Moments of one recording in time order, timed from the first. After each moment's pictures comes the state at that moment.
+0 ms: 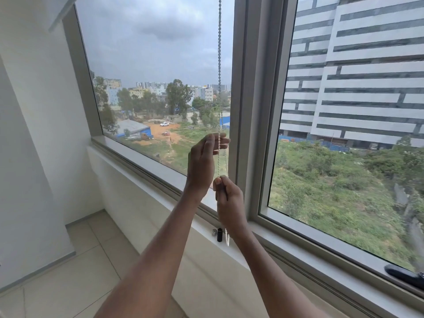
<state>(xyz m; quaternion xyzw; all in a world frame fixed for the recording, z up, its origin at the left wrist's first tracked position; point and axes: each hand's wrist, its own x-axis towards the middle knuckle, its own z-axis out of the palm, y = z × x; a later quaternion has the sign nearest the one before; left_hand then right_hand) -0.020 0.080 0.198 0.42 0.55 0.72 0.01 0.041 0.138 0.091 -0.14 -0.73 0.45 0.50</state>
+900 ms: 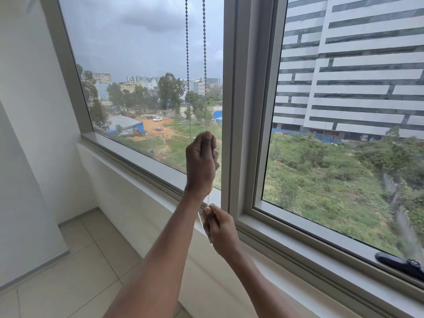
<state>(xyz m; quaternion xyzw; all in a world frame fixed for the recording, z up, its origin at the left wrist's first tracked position) -0.008 0.096 0.184 0.41 0.46 0.78 0.06 0.062 0.124 0.016 -0.16 -0.75 0.53 0.36</state>
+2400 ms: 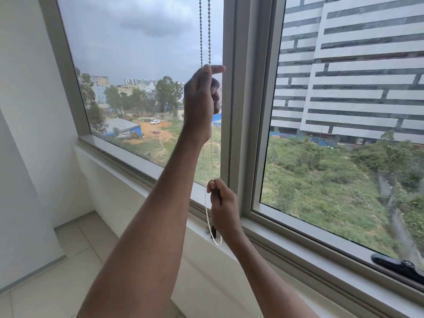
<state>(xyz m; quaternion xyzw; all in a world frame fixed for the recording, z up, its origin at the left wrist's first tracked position) -0.014 0.098 0.311 0.47 0.41 0.78 0.02 0.055 0.125 0.083 -0.14 -0.72 0.44 0.51</state>
